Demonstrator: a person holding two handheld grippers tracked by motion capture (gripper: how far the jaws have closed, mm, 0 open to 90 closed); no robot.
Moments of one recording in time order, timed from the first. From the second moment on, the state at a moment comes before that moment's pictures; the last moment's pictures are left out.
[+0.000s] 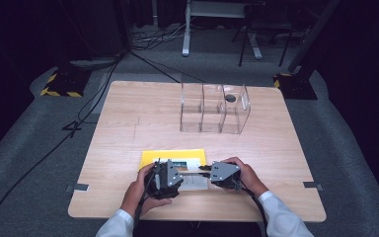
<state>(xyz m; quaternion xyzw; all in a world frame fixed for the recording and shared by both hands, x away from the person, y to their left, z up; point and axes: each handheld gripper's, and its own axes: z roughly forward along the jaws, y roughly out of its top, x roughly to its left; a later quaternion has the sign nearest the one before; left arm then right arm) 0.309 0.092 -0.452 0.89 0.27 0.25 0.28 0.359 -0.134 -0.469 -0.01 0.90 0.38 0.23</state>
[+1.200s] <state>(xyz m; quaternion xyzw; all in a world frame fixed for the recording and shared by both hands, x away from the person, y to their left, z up) 0.307 0.112 -0.440 0.88 0.26 0.28 0.28 0.400 -0.148 -0.465 0.13 0.87 0.44 0.16</state>
